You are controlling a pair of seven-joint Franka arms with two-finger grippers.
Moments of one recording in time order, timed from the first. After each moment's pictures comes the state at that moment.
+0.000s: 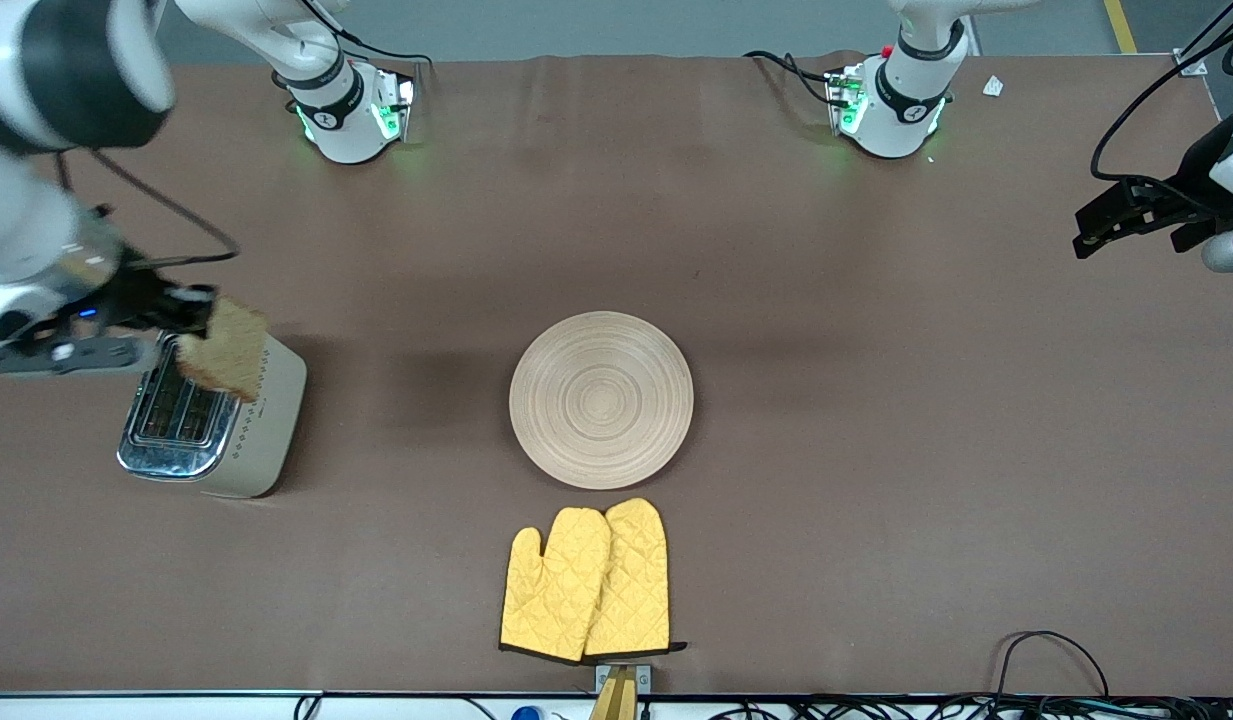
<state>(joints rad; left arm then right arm) 0.06 0.03 -0.15 -1.44 0.04 1.45 -0.12 0.24 0.16 -0.01 -1.48 -0.05 1.57 0.12</state>
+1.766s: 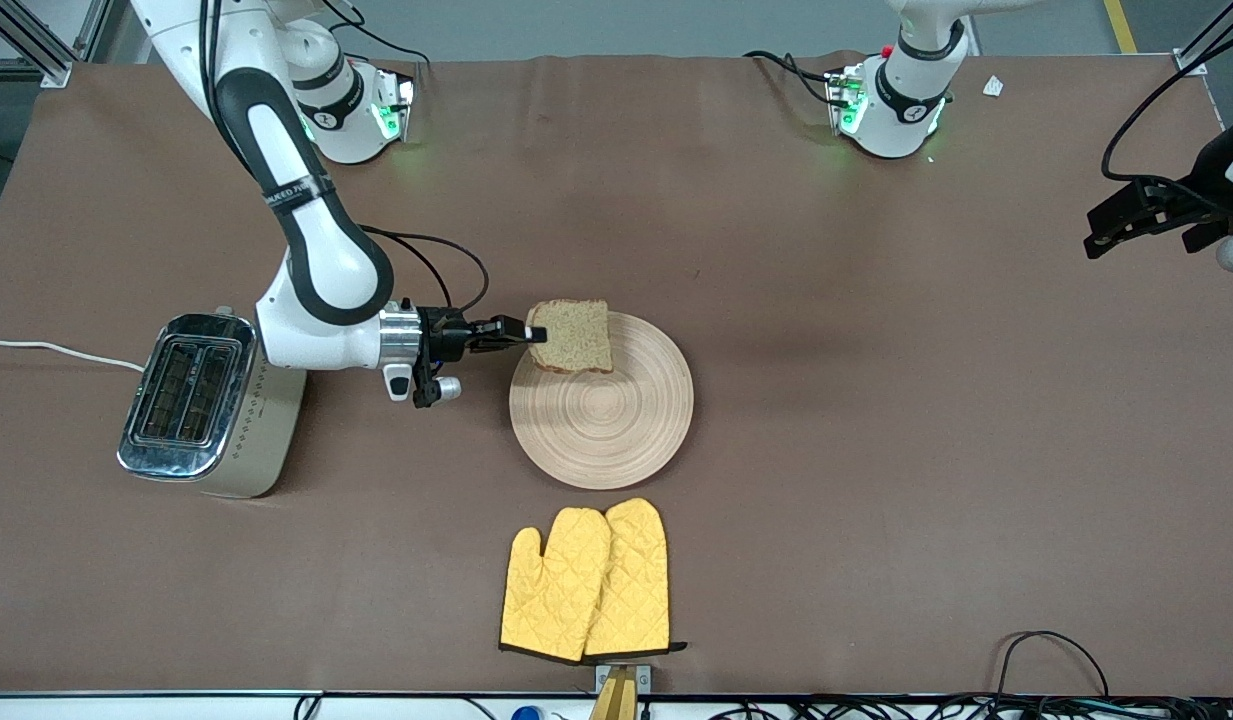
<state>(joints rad) 0.06 0.03 -0.13 -1.44 0.04 1.45 -0.10 0.38 0.43 -0.02 -1.96 1.31 2.06 -0.50</state>
